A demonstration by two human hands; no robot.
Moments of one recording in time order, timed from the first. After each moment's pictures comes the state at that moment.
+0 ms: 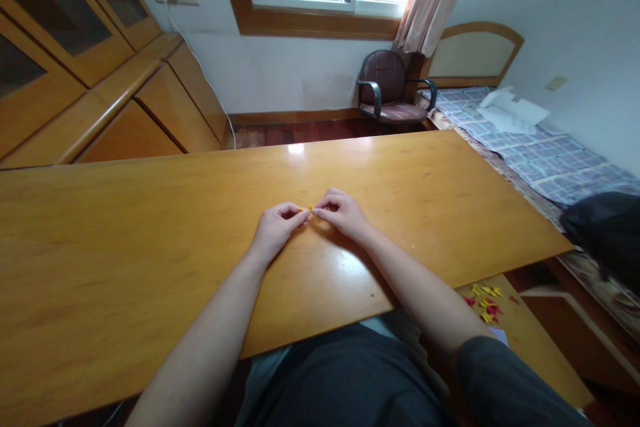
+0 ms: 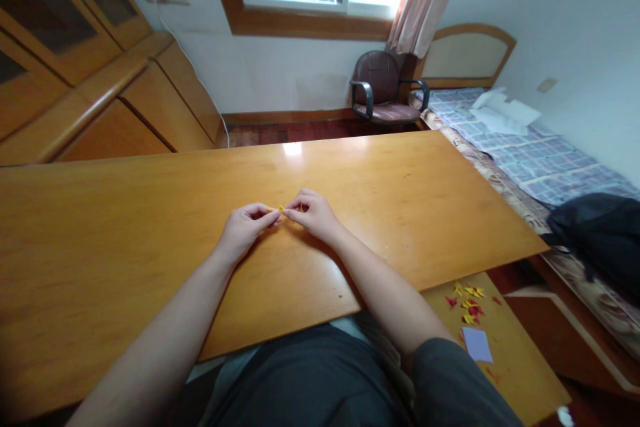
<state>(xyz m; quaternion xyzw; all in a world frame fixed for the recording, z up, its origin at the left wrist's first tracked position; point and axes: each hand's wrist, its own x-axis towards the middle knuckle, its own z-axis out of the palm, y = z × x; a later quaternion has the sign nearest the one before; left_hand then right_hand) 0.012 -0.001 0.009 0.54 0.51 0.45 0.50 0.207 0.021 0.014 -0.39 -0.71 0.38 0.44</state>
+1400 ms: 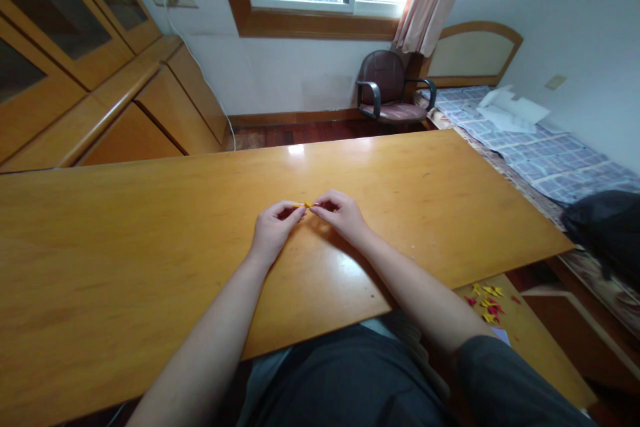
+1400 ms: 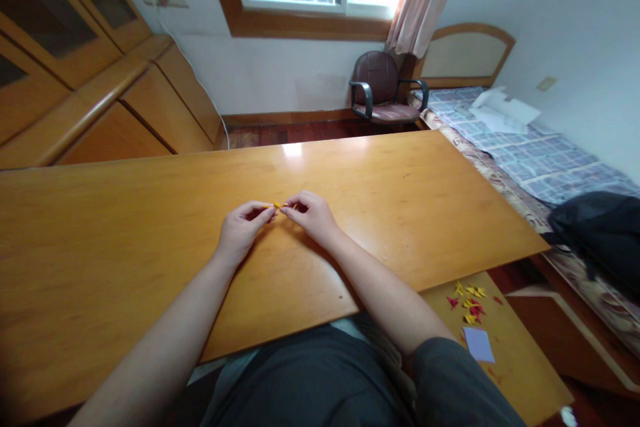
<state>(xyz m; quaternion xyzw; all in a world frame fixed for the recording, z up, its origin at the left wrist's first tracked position) 0.013 -0.005 0.011 0.55 0.51 0.50 0.43 0.199 0.016 0.013 -0.42 -0.68 0.38 0.47</state>
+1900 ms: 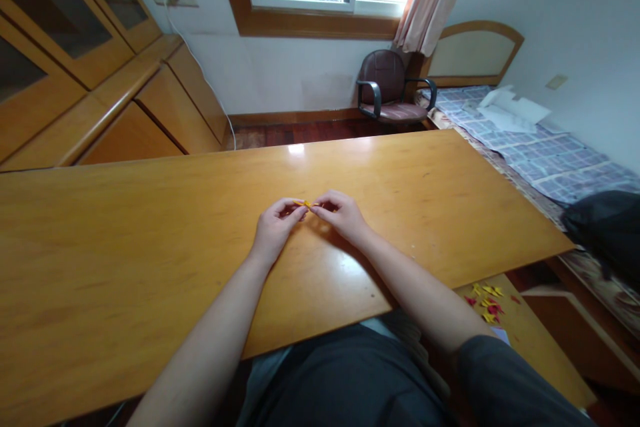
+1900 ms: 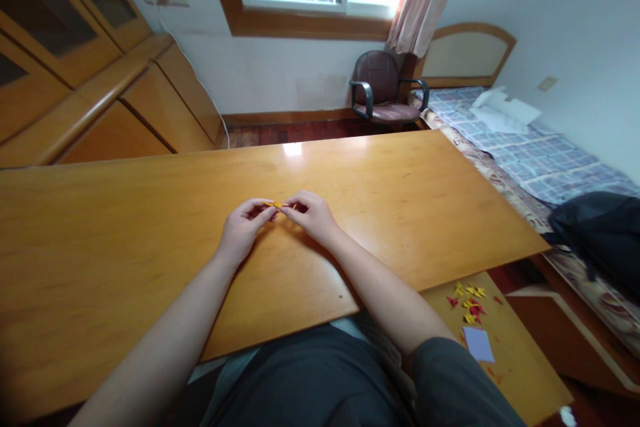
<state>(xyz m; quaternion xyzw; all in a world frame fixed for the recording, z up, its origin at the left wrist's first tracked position) 0.017 -0.005 0.016 0.55 0.49 0.51 0.45 0.199 0.016 0.014 -0.41 -0.69 0.37 0.46</state>
